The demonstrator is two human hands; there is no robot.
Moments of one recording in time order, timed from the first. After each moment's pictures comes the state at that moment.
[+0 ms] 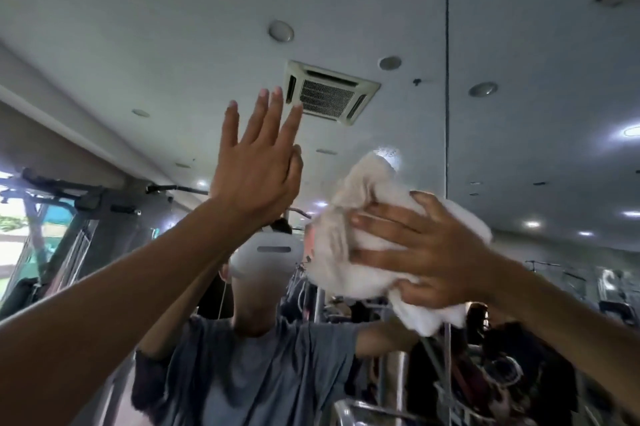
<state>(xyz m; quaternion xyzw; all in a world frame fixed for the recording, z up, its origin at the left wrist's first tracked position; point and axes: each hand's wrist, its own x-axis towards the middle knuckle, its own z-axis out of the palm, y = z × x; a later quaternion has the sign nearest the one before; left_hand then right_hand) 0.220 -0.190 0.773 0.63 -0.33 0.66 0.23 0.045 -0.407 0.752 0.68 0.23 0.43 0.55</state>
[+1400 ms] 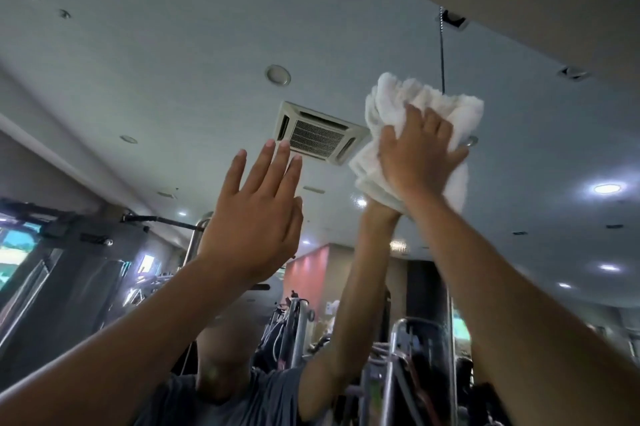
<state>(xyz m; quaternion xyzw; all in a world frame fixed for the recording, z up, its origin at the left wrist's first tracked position) 0.228 -0.197 0.772 0.59 -0.33 0.71 0.23 0.103 -0.350 0.903 0.61 -0.23 0.74 0.15</state>
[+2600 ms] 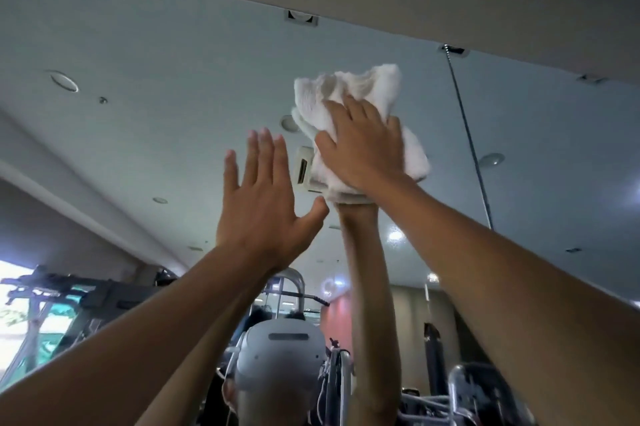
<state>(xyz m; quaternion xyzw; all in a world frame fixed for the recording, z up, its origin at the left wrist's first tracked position) 0.236 -0.163 0.867 0.66 -0.27 0.64 0.27 0.153 -0.271 0.975 0.63 -0.07 0.71 0.30</state>
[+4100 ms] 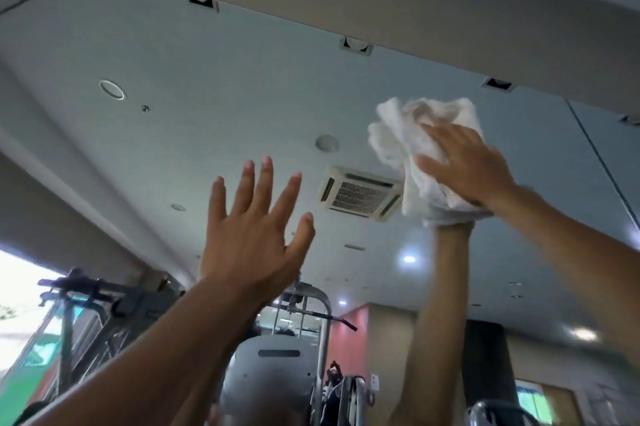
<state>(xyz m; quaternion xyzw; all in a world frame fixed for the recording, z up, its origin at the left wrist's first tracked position) 0.375 0.058 0.834 0.67 -0.26 0.63 0.27 0.199 -0.168 1.005 0.72 -0.07 0.64 0.26</state>
